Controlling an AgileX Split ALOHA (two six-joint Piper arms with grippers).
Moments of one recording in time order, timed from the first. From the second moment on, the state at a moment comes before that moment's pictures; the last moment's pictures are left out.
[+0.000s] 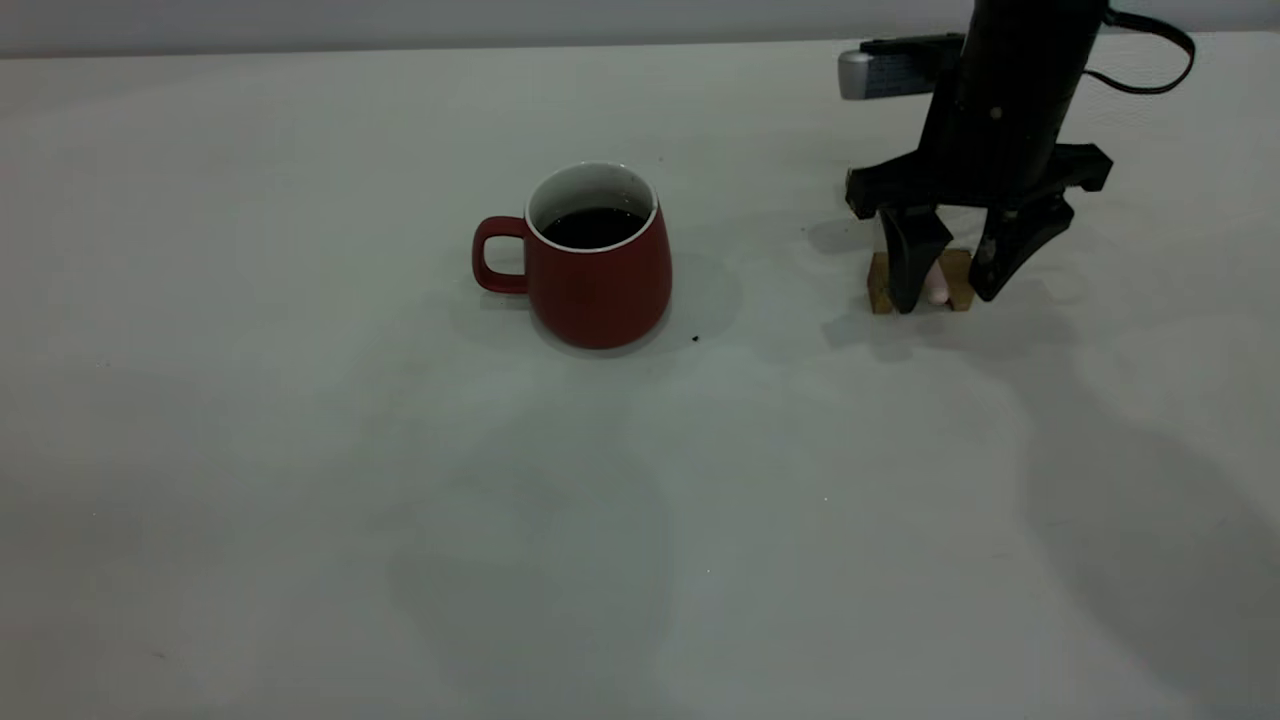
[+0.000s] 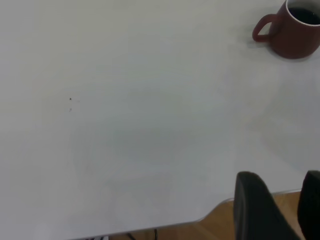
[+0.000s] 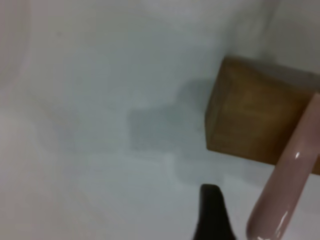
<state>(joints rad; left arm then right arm) -0.07 -0.02 -0.49 -0.03 1.14 0.05 0.27 2.44 -1.56 0.14 0.73 -0.09</state>
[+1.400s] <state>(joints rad) -0.07 -0.02 -0.49 -0.03 1.14 0.04 0.43 2.21 -1.56 1.53 0.77 0.77</state>
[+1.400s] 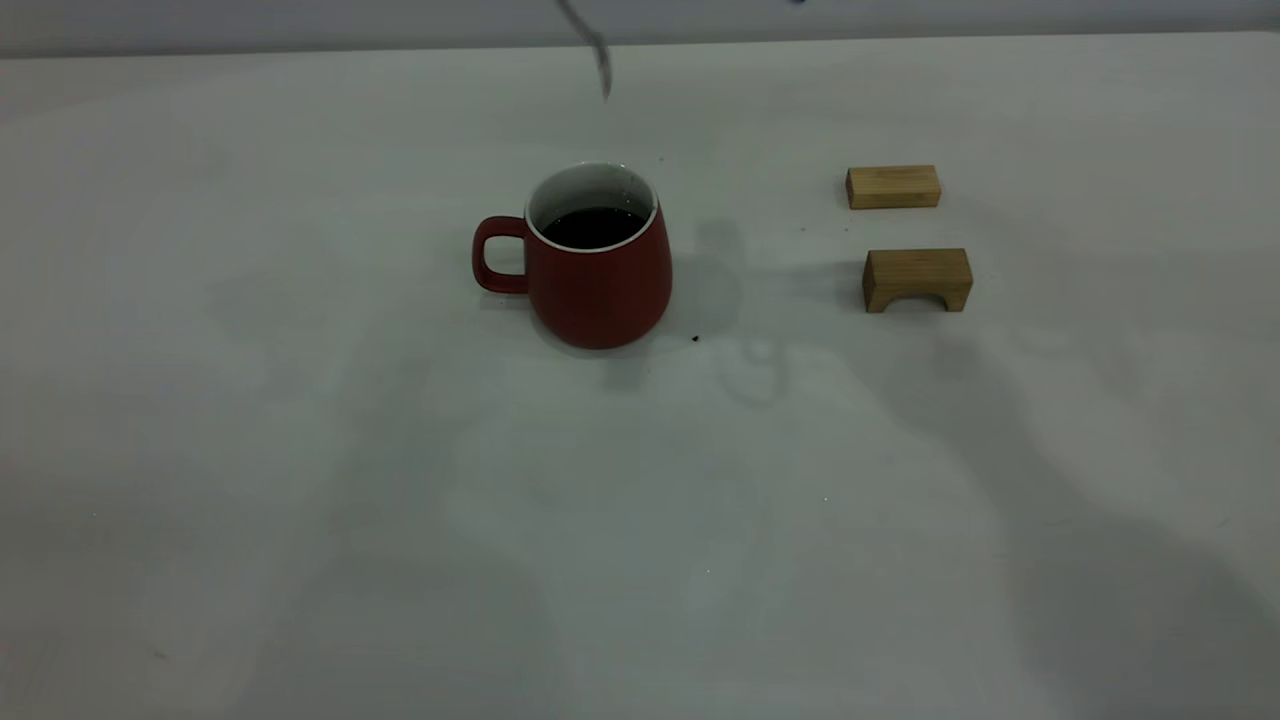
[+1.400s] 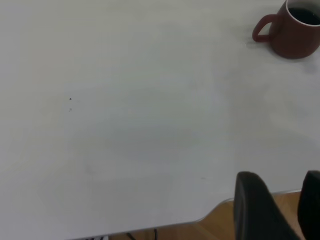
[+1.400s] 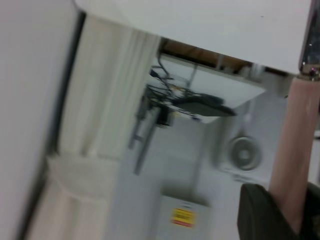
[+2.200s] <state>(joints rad) -0.07 -0.02 -0.49 -0.03 1.14 0.05 0.41 2.47 -1.60 1.73 0.80 0.62</state>
